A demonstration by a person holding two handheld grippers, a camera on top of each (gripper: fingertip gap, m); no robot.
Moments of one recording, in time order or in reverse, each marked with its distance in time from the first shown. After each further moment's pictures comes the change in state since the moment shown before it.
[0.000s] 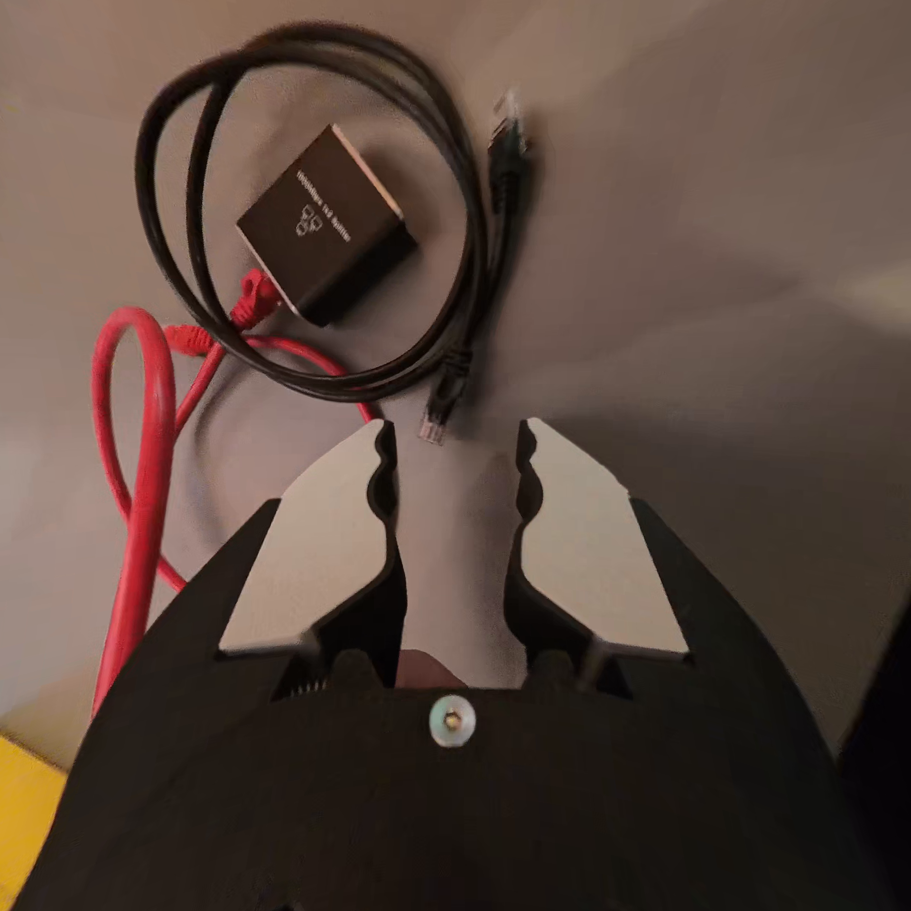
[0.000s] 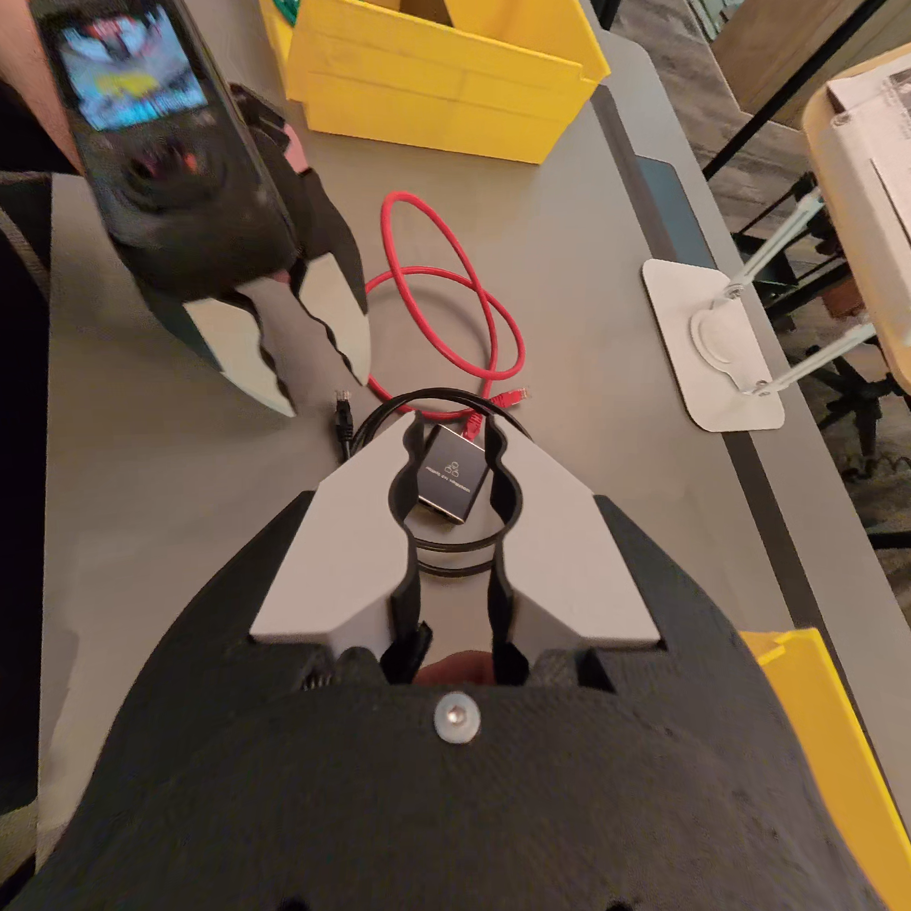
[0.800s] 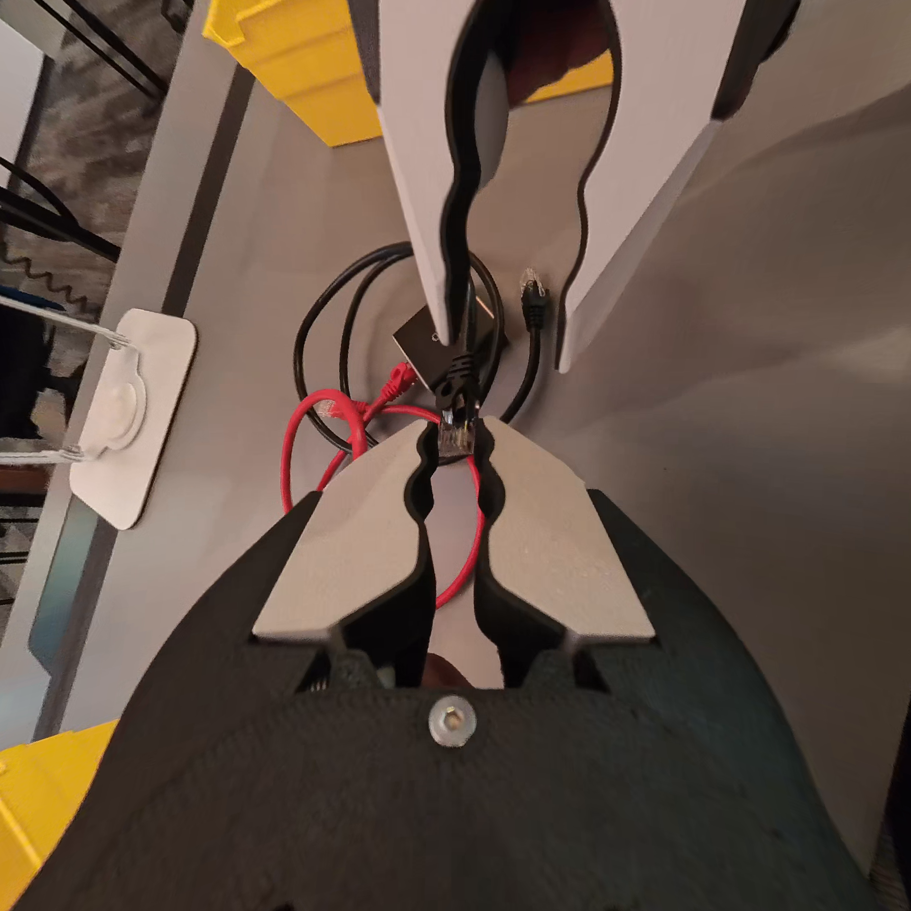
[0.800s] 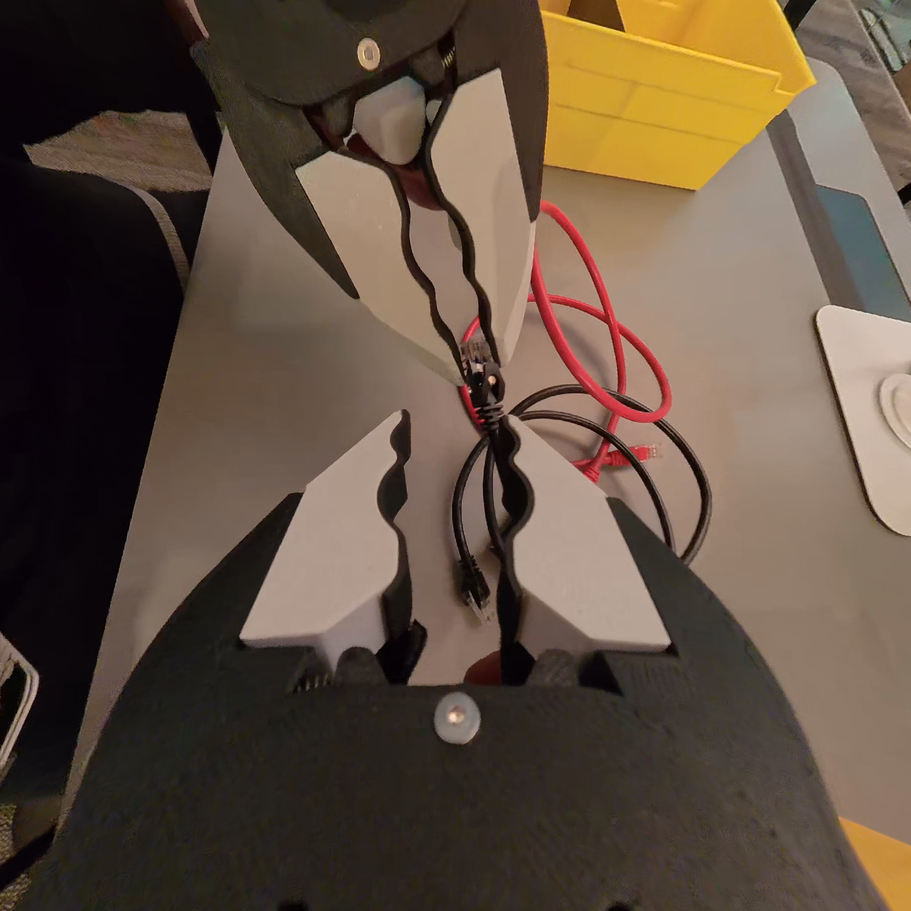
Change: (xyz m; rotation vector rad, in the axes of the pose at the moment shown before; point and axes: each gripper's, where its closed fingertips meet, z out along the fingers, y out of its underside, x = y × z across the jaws) left arm -0.033 -0.038 -0.056 0.216 -0.153 0.071; right arm -0.057 0.001 0.042 0.057 -0.247 -0.036
